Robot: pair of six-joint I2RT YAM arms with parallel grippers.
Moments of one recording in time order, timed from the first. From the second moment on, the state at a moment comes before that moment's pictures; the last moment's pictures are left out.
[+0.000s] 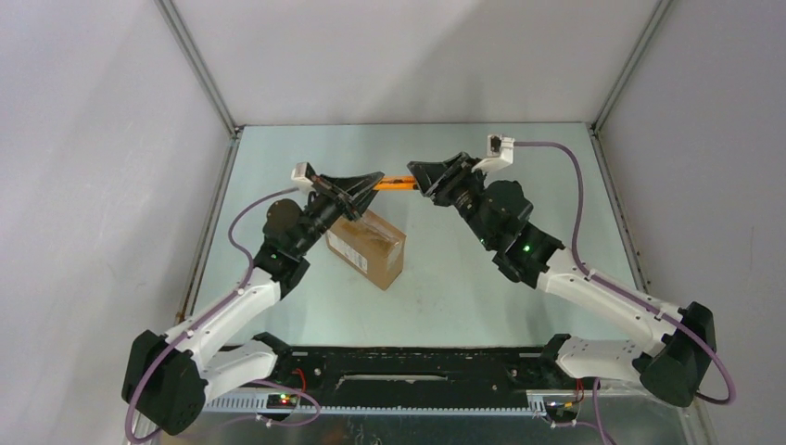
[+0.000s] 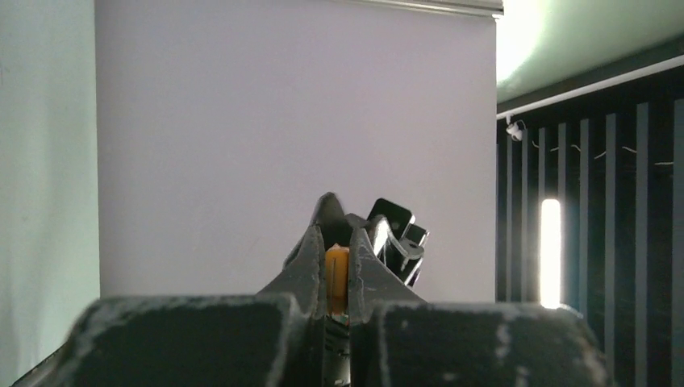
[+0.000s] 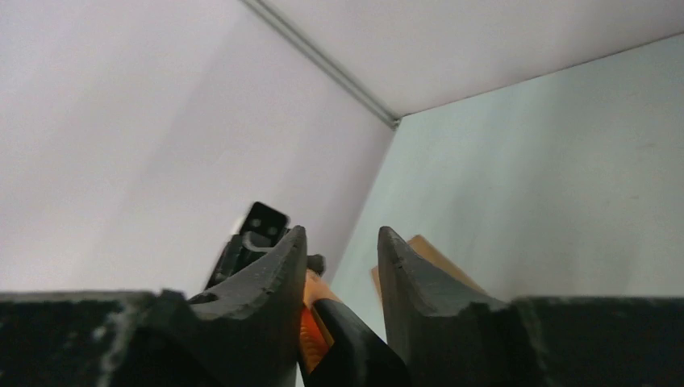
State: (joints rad) left arm -0.50 1.03 0.65 0.55 0.22 -1.77; right arm 0.86 1.18 1.01 0.26 0.32 0.79
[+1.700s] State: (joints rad) left arm -0.16 1.66 1.66 -1.20 0.02 -0.95; right arm 0.97 1.53 1.16 0.45 -0.04 -0.02
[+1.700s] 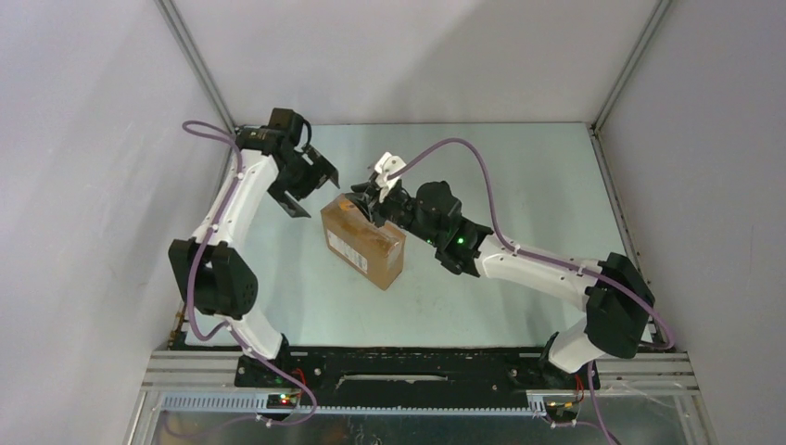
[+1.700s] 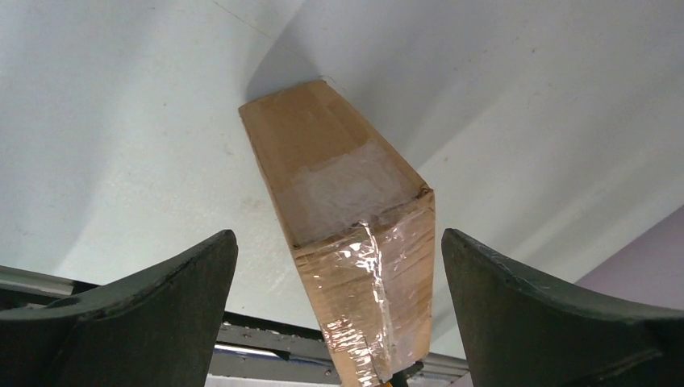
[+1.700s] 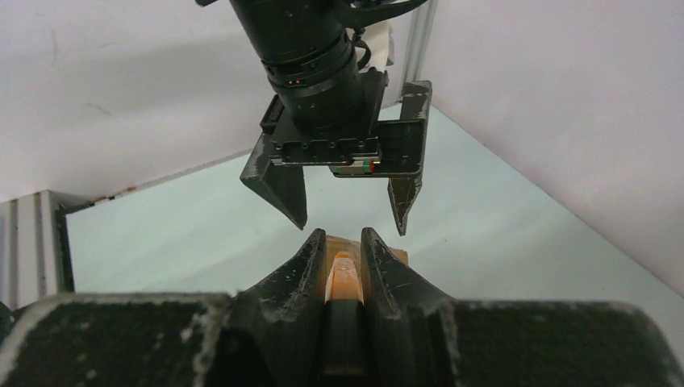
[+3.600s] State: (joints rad) left arm -0.18 1.79 1.71 -1.24 0.14 -0.94; right arm 1.00 1.60 1.21 0.36 -0.02 -0.17
